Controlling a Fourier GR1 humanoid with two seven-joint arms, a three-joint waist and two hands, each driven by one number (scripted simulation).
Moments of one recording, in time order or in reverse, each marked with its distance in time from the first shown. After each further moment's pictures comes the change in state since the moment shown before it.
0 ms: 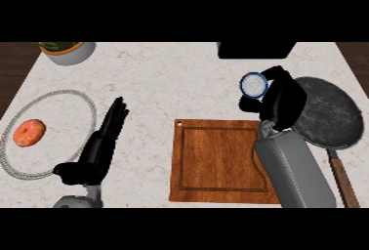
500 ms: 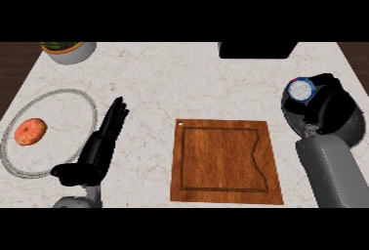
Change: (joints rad) left arm 0.004 -0.002 0.001 -0.014 0.000 -0.012 0.006; right arm 0.066 -0.169 -0.173 0.181 0.008 -0.229 -0.177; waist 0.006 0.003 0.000
